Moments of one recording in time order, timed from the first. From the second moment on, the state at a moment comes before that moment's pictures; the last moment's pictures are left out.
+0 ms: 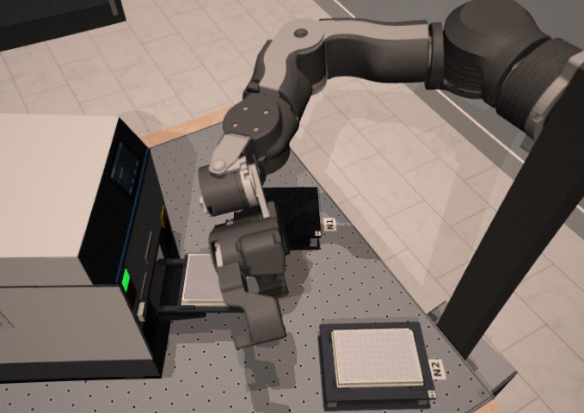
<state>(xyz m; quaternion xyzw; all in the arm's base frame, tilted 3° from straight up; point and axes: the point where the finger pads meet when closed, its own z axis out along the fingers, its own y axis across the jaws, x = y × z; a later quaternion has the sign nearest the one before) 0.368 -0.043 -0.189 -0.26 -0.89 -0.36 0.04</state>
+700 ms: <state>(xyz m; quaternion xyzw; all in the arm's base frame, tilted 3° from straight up) 0.364 -0.053 -0.203 -0.26 -0.90 -0.35 0.04</state>
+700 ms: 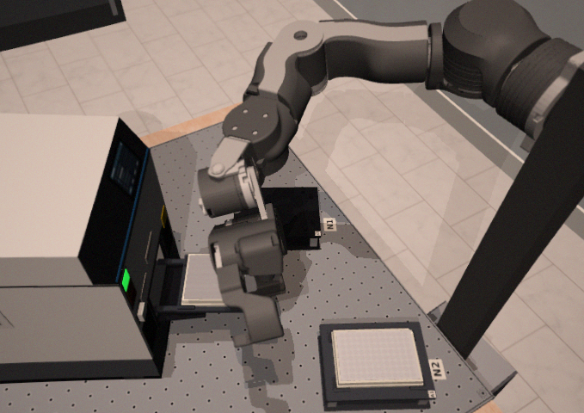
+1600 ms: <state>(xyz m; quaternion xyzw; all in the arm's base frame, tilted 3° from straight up) 0.363 -0.072 -0.211 -0.26 -0.92 -0.29 0.03</state>
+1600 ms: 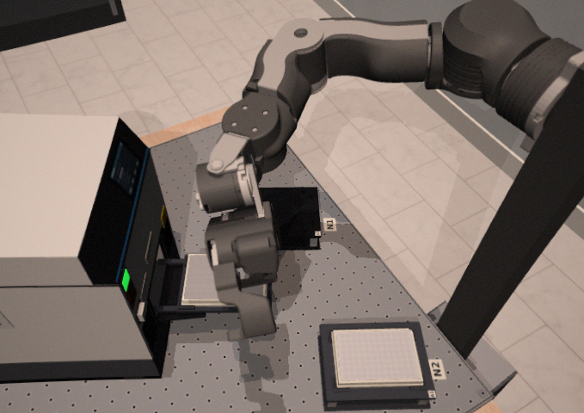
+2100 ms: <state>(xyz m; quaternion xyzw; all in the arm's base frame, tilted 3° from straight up) 0.361 -0.089 -0.221 -0.27 -0.93 -0.24 0.03</state>
